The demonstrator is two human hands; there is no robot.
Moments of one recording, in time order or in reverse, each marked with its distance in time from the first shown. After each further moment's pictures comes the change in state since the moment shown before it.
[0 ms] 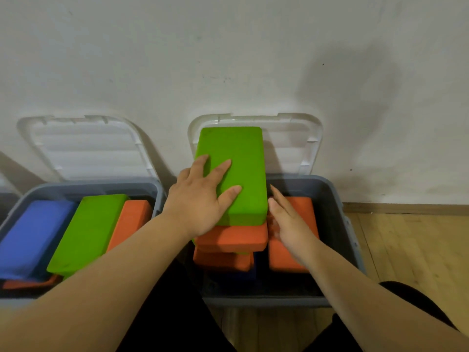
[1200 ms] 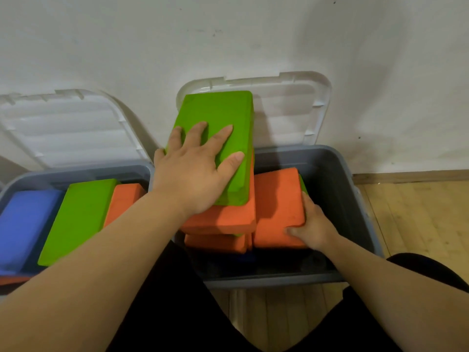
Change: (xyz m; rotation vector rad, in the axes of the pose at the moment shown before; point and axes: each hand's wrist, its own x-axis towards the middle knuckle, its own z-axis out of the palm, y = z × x) left_hand 0.010 0.000 0.005 0.088 0.061 0.000; right_hand 0.053 0.152 -0.097 -0.718 0.175 0.162
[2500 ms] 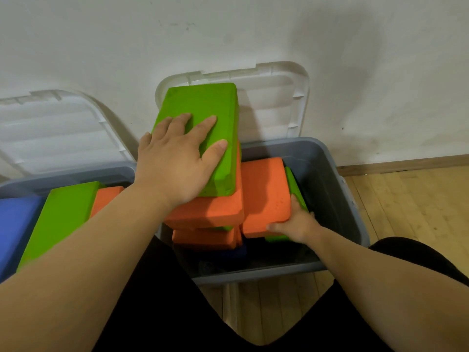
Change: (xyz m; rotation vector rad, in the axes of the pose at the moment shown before) left_hand -0.001 0.014 0.005 0.032 0.115 0.047; right_hand -0.010 -0.008 0.009 -0.070 -0.093 0.154
